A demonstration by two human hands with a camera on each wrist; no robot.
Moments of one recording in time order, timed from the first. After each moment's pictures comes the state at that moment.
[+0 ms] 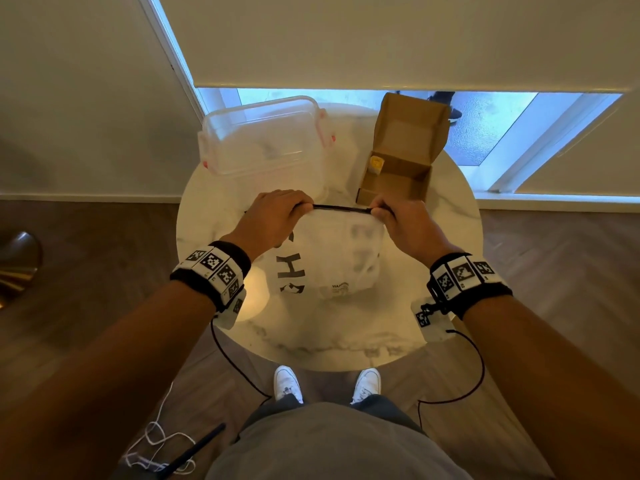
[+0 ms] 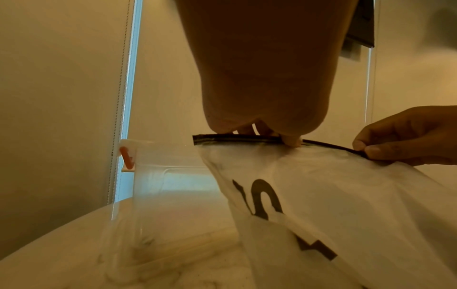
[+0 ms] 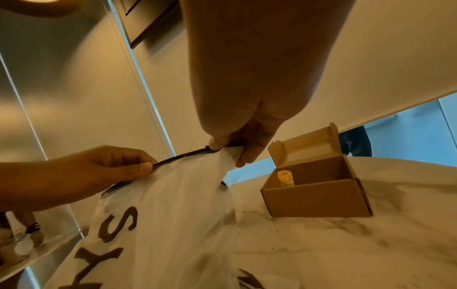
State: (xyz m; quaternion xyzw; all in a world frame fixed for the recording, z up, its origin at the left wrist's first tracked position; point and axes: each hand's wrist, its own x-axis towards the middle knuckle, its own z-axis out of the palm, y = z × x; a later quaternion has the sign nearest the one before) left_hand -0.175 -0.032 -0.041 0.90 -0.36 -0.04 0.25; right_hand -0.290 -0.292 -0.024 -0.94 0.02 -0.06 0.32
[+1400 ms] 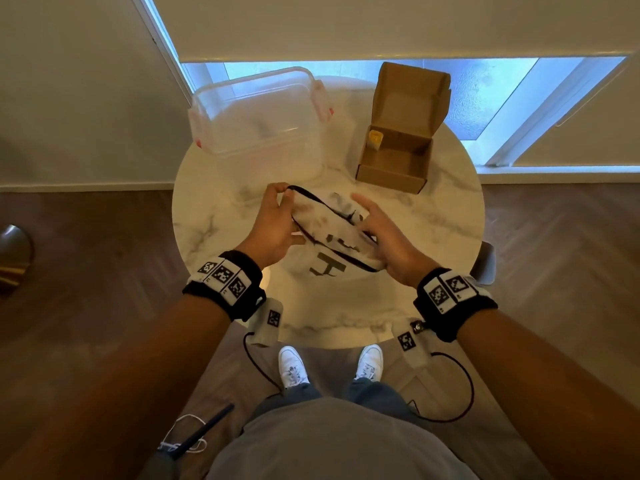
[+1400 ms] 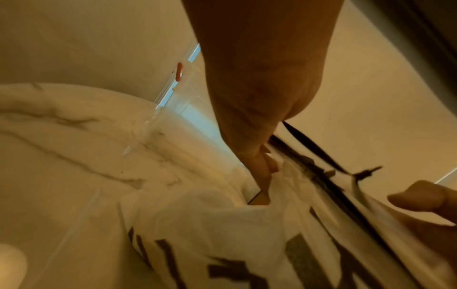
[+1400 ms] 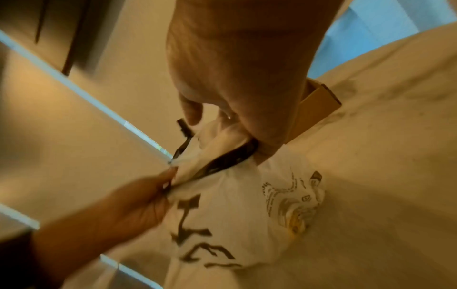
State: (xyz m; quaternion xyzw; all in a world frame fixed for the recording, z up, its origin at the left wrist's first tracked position) left_hand -0.234 -0.040 -0.040 0.65 0.06 -0.28 0.70; right_hand -0.334 -0.224 -0.045 -0.66 0.22 0.12 0.71
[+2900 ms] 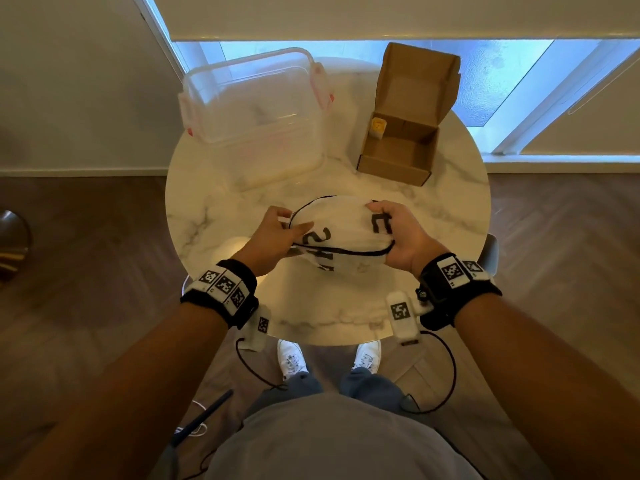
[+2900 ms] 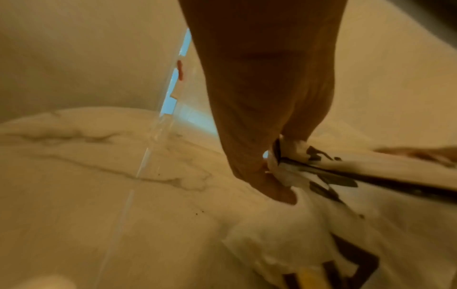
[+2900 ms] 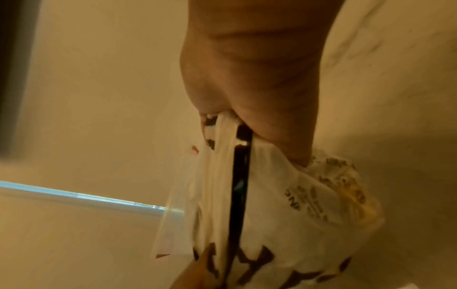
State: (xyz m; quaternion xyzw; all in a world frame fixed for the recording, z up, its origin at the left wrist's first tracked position) left_hand -0.236 -0.029 -0.086 0.71 0.09 -0.36 0.60; right_hand -0.312 -0.250 -0.063 -0.36 0.38 0.19 0.83
